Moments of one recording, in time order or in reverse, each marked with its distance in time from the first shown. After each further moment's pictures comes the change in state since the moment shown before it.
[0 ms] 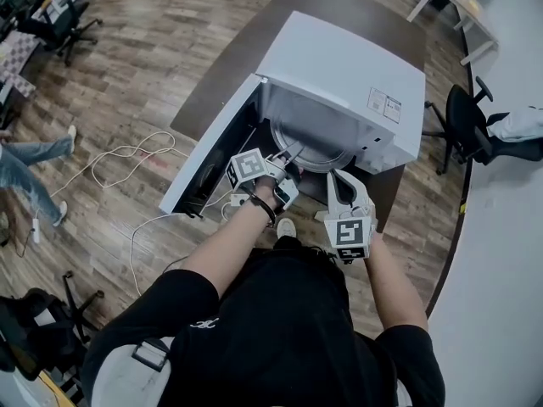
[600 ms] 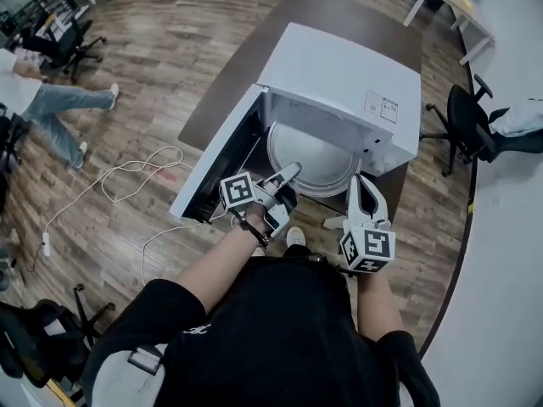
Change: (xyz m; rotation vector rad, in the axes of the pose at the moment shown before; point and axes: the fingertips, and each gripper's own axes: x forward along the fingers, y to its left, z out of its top) left arm -0.052 -0.048 -0.032 0.009 0.098 -0.138; right arm -0.055 -0.040 0.027 0.471 -0.156 -0.205
